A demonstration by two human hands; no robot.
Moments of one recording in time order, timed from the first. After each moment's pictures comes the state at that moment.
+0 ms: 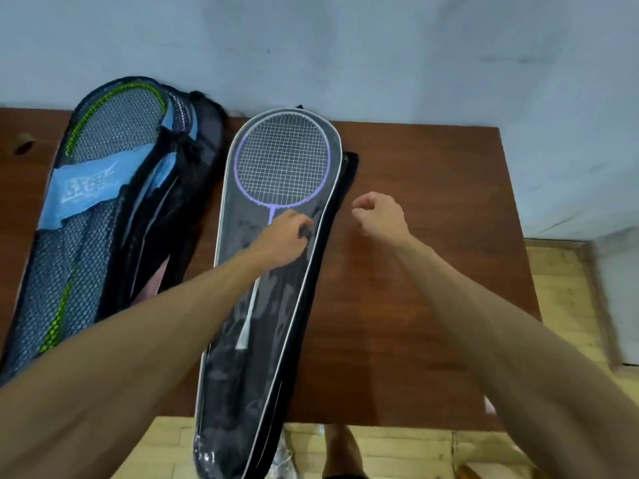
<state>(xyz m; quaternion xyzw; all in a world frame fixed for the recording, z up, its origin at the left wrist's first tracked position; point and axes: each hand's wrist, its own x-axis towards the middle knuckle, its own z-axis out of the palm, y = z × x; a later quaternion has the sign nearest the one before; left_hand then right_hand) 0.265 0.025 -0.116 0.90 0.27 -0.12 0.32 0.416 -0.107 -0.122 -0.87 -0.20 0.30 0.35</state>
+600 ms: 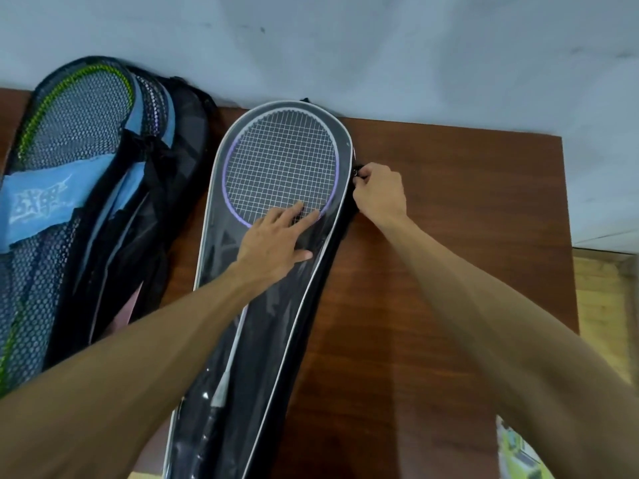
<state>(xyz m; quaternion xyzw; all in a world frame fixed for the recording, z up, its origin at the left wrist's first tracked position) 0.315 0.069 -0.167 0.96 0.21 -0.15 0.08 0.505 -0.010 -0.172 -0.90 -0.23 0.25 0.27</state>
